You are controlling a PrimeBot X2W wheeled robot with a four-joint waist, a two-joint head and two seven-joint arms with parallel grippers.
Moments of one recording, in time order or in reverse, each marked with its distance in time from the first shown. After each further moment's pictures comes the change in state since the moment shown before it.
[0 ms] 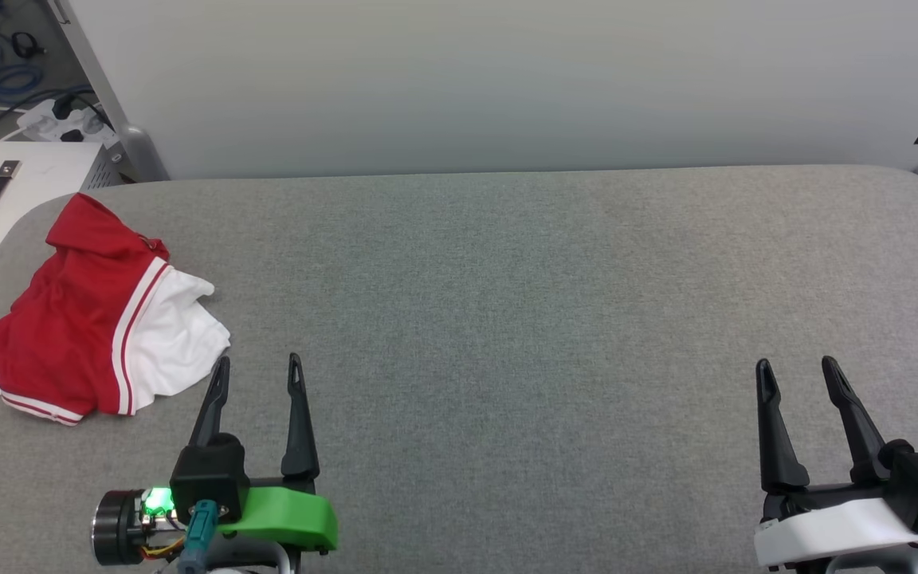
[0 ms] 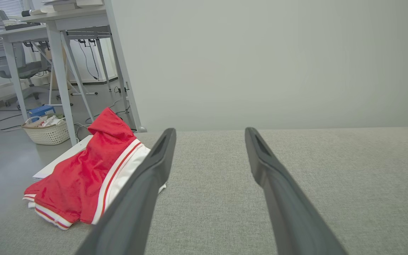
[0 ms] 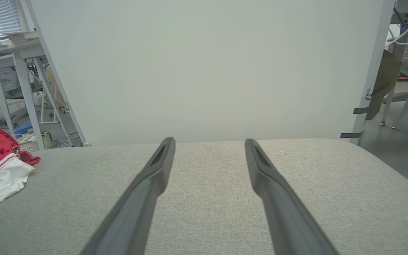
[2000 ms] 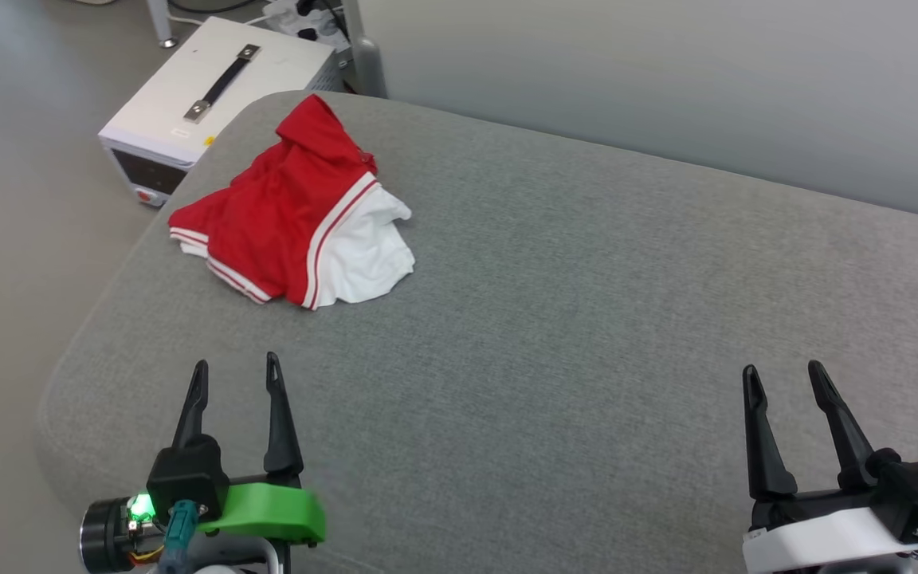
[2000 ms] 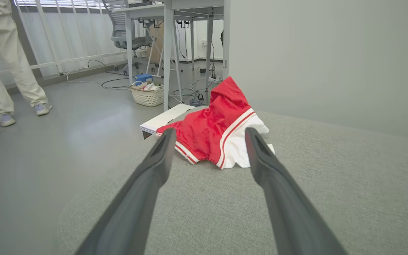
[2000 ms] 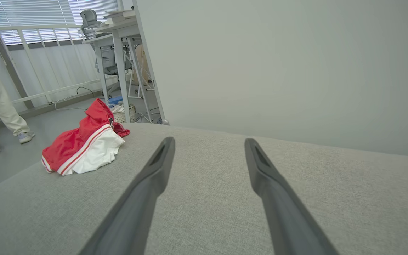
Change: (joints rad) left arm -0.009 -0.001 0.018 0.027 -0.050 0.032 -0.029; right arm 0.013 0.001 0.026 0.002 -0.005 0.000 -0.032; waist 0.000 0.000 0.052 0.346
